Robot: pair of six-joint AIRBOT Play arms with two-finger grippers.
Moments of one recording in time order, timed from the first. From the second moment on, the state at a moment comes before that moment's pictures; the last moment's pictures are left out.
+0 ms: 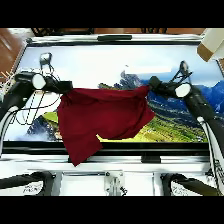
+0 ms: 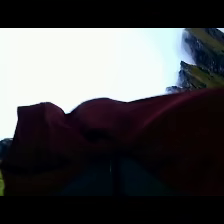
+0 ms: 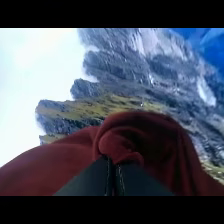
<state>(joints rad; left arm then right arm) -0.22 -1.43 1.31 1.53 -0.90 -1.82 0.10 -1.34 1.07 -1.05 0.55 1.84</state>
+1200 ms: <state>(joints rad) 0.18 -1.22 0.70 1.14 -1.14 -1.47 -0.03 -1.12 0.73 -1.02 1.20 1.47</state>
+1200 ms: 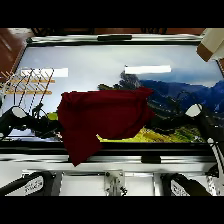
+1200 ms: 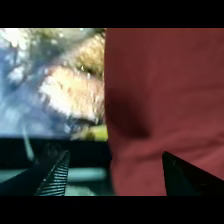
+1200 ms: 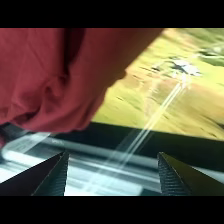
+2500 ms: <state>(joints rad) 0.12 -0.82 1.46 1.11 -0.94 -1.41 0.26 -0.83 1.26 -1.25 0.94 1.43</state>
